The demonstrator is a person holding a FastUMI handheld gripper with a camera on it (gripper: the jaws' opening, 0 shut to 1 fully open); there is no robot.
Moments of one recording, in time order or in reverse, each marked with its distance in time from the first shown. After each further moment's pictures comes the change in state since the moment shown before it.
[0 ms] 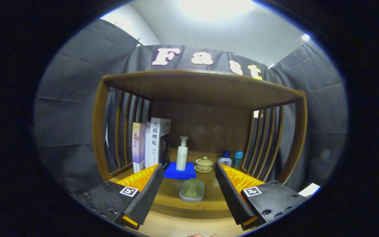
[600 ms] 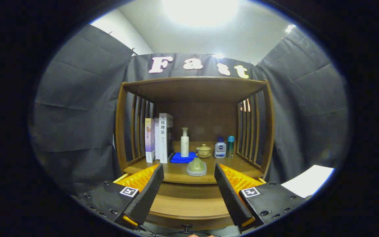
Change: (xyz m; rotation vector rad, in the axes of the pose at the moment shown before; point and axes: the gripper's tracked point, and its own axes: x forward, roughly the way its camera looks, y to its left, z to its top) arm -0.115 0.008 -0.060 0.115 -0.021 -0.059
